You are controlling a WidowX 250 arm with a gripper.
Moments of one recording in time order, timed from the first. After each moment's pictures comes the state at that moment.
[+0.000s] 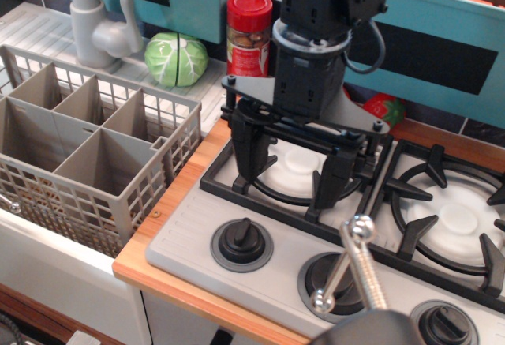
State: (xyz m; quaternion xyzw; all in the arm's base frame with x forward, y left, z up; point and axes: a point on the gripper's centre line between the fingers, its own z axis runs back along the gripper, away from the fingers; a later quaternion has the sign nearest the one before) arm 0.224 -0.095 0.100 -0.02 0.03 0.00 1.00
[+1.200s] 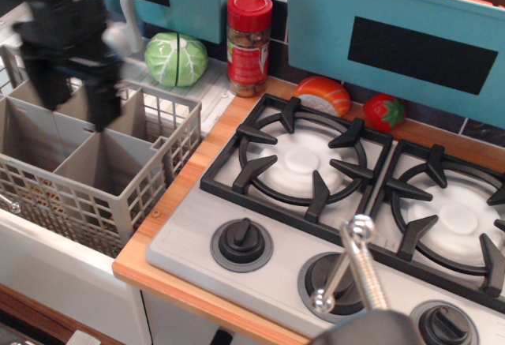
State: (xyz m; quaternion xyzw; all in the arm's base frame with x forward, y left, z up) arm 0.232 0.098 0.076 -0.02 -0.01 -0.02 1.00
